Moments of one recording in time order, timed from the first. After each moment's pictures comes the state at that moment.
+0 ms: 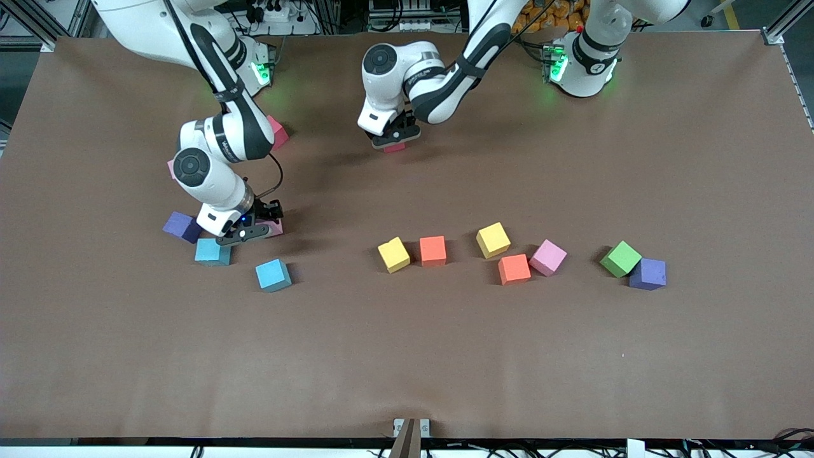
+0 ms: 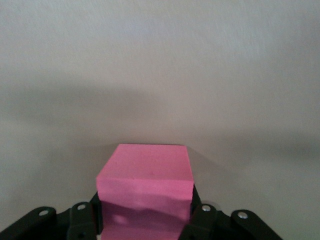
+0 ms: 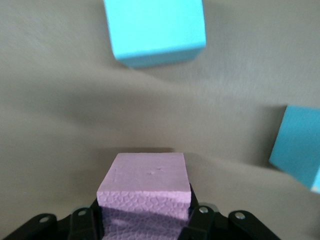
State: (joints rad) left arm -0.87 0.59 -0.36 -1.91 0.12 2.43 -1.53; right arm 0.36 0.27 -0.08 -2.28 0.11 2.51 -0.08
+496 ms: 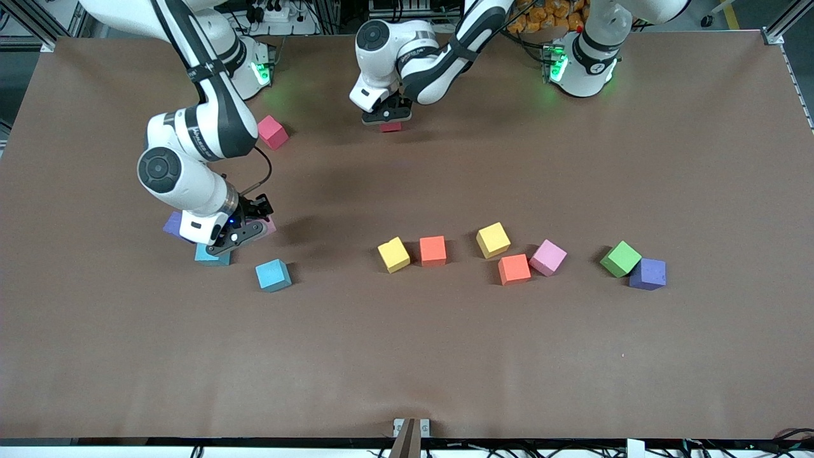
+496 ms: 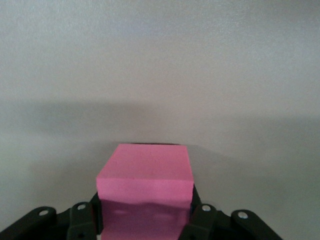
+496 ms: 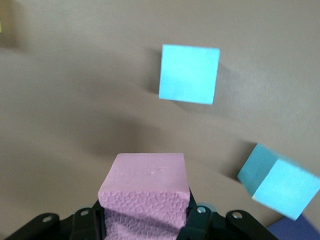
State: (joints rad) left arm -0.86 0.55 -0.43 -1.95 0.13 2.39 -1.39; right arm 0.36 0.22 -0.09 -2.08 0.11 2.22 -0.34
